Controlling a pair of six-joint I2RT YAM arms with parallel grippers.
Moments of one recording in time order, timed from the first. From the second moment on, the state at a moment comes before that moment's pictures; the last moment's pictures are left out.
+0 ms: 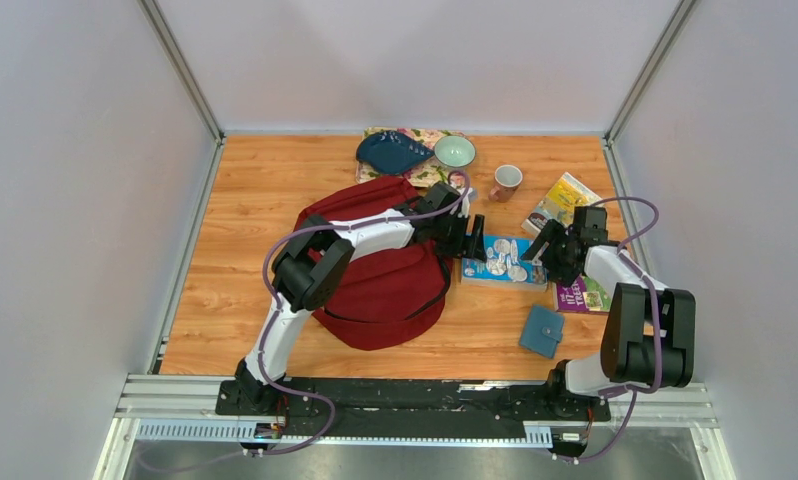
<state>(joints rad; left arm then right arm) -0.82 2.22 1.63 -0.19 0.38 -0.55 -0.13 1.44 0.76 -0.33 -0.19 0.54</state>
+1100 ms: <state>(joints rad) -0.78 2.20 1.58 -0.12 0.40 -0.63 -0.16 1.46 0.72 -0.28 -0.29 0.54</state>
